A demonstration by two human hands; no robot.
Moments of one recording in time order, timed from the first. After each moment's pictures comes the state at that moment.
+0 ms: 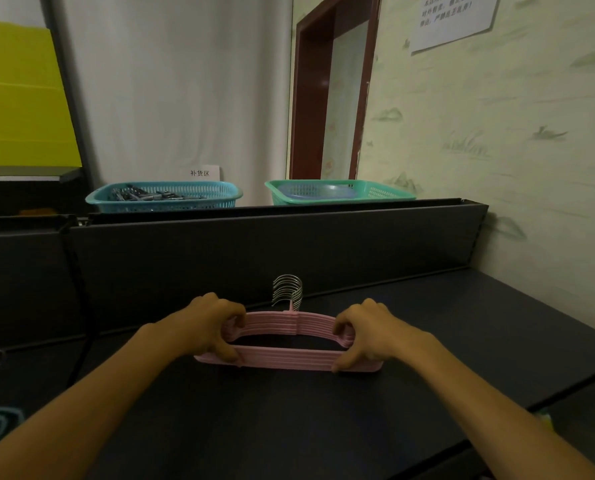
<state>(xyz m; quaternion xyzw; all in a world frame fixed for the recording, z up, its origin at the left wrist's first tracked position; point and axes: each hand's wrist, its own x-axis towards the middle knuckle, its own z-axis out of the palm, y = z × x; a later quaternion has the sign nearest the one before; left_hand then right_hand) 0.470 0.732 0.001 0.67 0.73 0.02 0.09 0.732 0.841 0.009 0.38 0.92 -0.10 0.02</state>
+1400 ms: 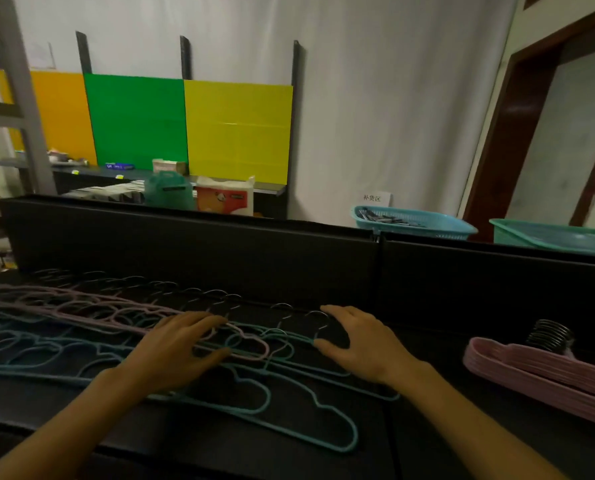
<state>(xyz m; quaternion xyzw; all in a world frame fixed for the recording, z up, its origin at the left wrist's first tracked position) 0.246 0.302 -0.008 0.47 0.87 0.12 -0.11 0.429 0.553 0.022 0.13 0.98 -0.13 -0.11</state>
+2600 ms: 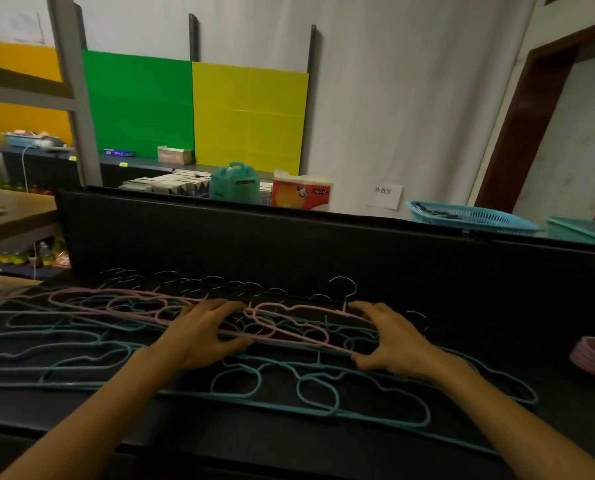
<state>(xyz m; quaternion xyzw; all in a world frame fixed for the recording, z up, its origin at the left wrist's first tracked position) 0.072 0.195 -0.026 0.47 0.87 0.13 0.01 0.295 0.447 -0.001 0.19 0.96 -0.19 -0.06</state>
